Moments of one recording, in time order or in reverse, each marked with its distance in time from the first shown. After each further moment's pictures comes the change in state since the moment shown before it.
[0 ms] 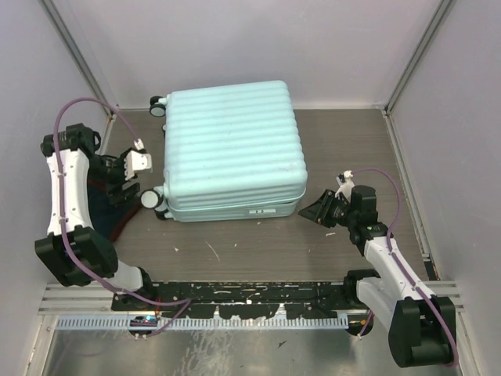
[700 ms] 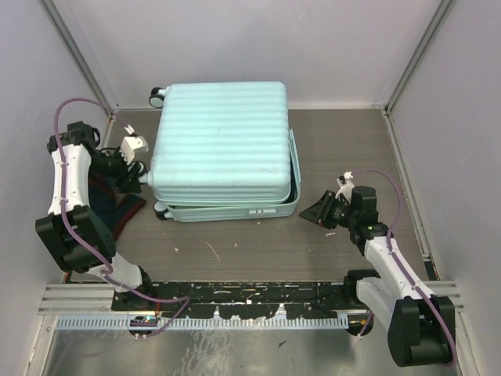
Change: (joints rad) left arm 0.039 0.103 -0.057 0.281 -0.011 -0.445; right arm -0.011 -0.001 0.000 -0.035 -0.006 -0.001
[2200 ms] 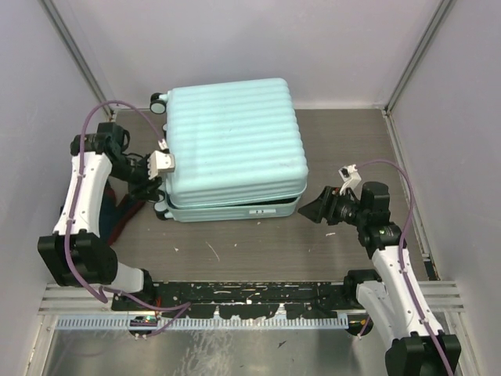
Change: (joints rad) left arm -0.239 -0.150 -0.087 -0.087 -0.015 0.207; right arm -0.010 -0.186 0.162 -0.244 -0.069 -0.233
